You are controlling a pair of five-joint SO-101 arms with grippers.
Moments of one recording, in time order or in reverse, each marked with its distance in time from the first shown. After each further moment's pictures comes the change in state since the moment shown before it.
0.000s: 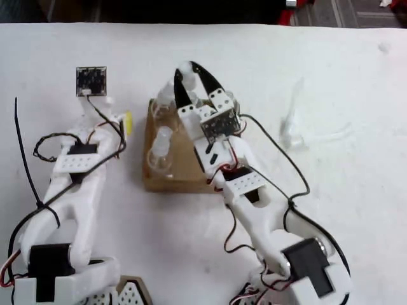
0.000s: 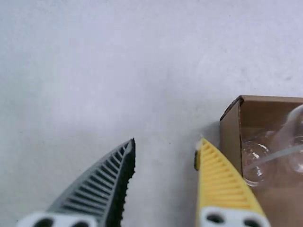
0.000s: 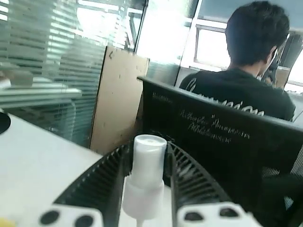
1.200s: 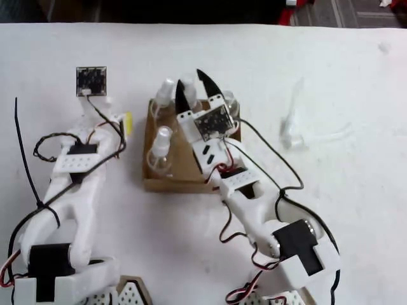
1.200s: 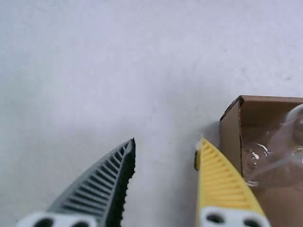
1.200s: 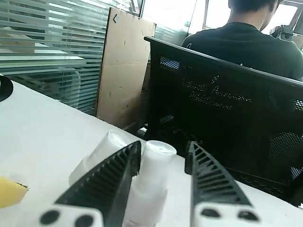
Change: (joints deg) left arm 0.0 0.0 0.0 0.0 0.0; right arm 0.1 8.8 -1.4 0.0 0.0
